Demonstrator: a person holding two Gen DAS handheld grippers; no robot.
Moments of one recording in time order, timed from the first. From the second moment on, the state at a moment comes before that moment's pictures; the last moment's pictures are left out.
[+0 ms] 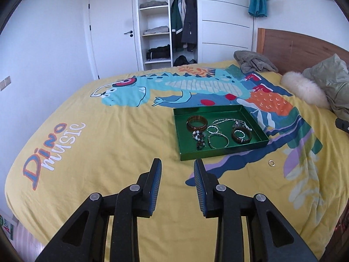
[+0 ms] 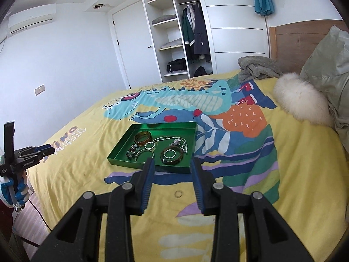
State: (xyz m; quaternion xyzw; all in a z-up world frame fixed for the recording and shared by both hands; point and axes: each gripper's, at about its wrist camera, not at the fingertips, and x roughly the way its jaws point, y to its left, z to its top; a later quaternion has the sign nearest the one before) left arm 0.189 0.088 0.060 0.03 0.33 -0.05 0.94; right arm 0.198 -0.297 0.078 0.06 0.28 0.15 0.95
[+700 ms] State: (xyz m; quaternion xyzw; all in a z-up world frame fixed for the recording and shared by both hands) left arm 0.106 0.095 0.058 -0.04 0.29 -0.04 0.95; right arm 0.117 -0.256 0.085 0.04 0.26 0.18 0.95
